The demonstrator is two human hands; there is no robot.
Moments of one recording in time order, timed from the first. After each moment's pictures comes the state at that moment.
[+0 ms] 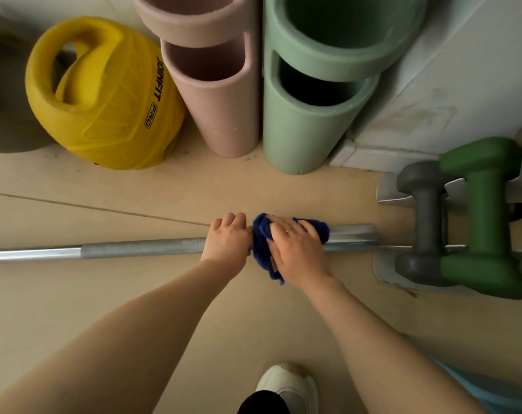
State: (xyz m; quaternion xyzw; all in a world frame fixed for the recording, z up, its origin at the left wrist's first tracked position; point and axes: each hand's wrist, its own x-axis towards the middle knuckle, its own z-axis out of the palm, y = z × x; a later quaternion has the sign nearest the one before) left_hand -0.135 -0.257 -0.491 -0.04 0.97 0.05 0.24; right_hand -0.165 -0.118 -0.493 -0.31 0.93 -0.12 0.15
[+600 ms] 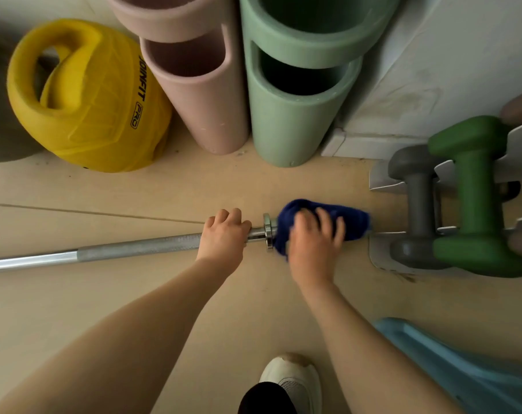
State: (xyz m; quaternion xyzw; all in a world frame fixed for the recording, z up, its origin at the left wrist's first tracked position) left_hand -0.131 -0.257 -0.490 -0.04 0.97 0.05 0.22; right_hand -0.149 -0.101 -0.512 -0.08 0.99 -0.11 -0.01
